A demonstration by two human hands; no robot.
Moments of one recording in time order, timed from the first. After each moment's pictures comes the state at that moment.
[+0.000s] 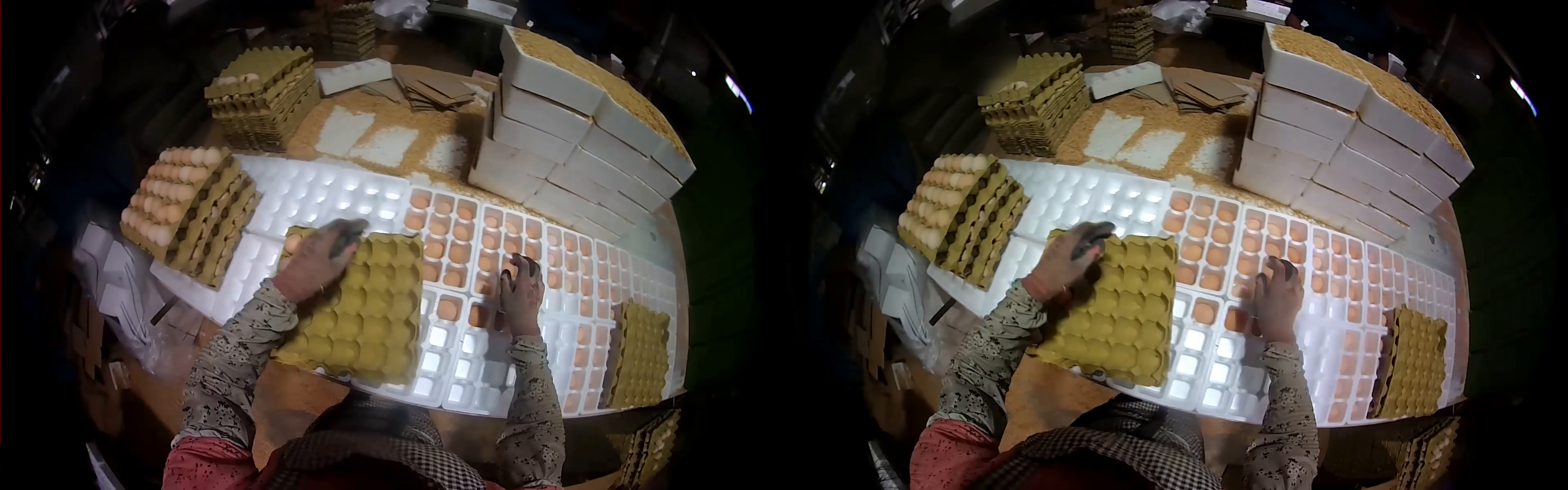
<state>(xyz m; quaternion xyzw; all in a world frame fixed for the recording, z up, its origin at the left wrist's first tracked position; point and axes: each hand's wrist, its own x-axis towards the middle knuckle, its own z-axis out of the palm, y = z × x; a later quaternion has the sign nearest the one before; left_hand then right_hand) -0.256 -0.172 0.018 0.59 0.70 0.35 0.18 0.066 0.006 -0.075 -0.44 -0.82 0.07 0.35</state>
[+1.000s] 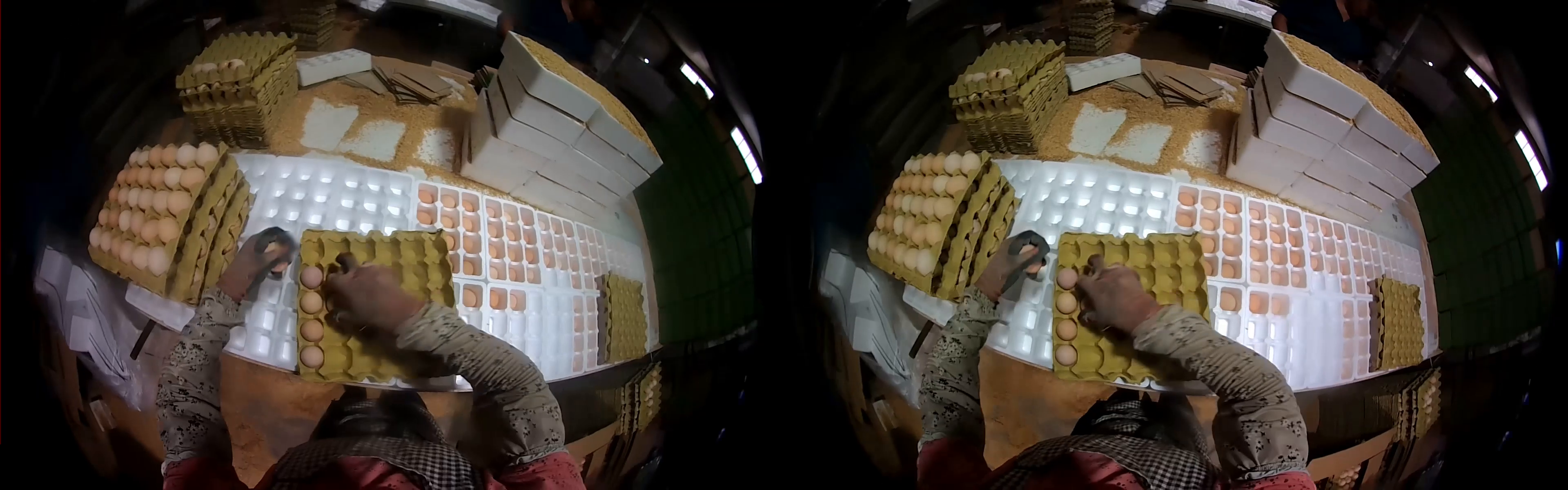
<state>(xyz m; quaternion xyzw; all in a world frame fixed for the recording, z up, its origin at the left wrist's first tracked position) -0.431 -0.252 -0.021 0.40 0.63 0.43 0.51 -0.194 -0.150 0.020 -0.17 -0.96 0.20 -0.09</state>
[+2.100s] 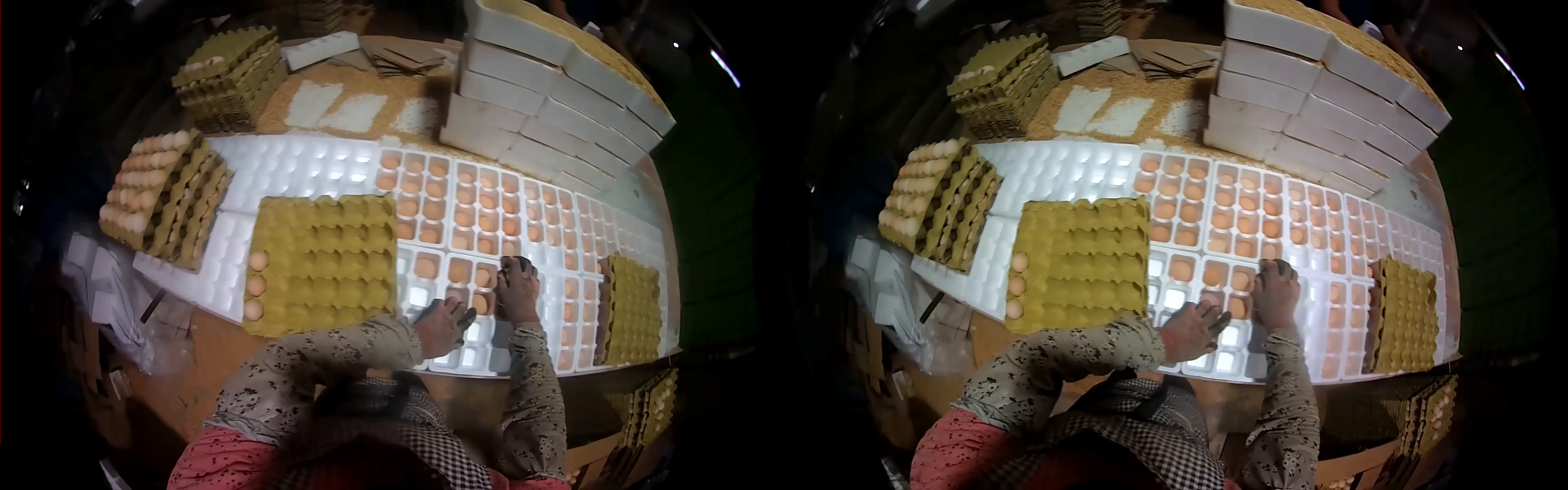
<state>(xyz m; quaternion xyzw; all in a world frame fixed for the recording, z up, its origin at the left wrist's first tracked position) -0.019 -0.161 -0.090 0.88 0.47 0.04 0.05 0.154 -0.025 -0.122 -0.50 -0.84 0.06 0.21</state>
